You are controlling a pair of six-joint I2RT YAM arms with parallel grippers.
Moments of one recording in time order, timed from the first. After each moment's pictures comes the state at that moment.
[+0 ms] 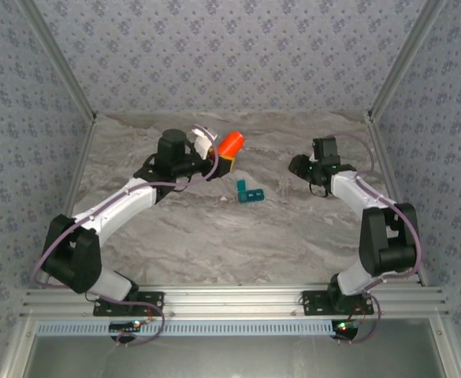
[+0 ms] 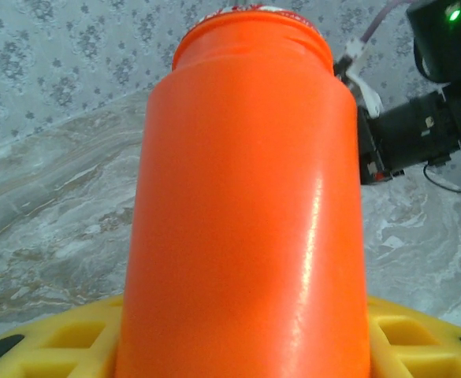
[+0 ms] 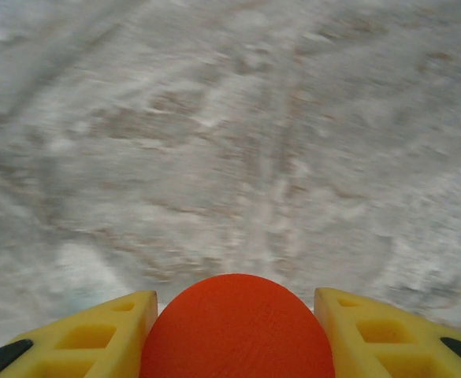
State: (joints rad) left arm -0.54 1.46 1.06 0.05 0.45 -0.04; right arm 0.15 1.58 0.99 -0.27 -0.09 0.55
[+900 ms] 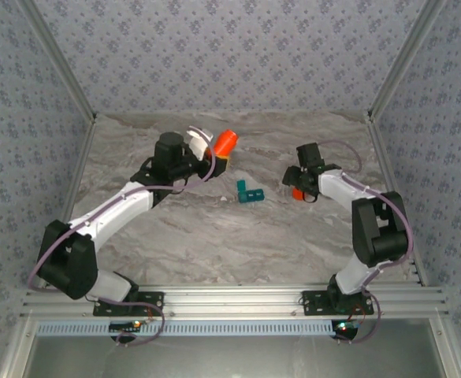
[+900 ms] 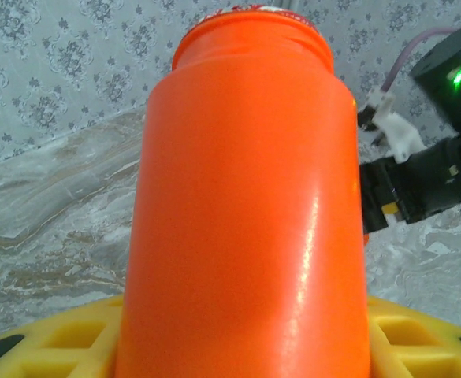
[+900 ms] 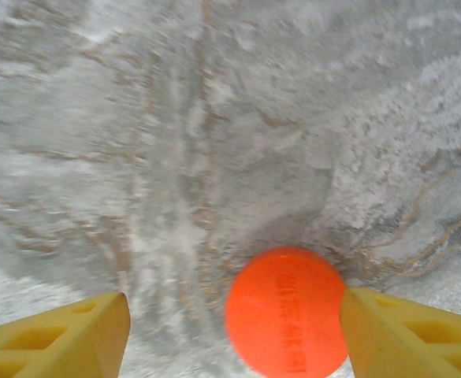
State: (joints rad) left arm -0.54 1.42 1.03 0.04 0.34 -0.03; right arm 0.24 1.63 1.02 -0.40 0.06 0.57
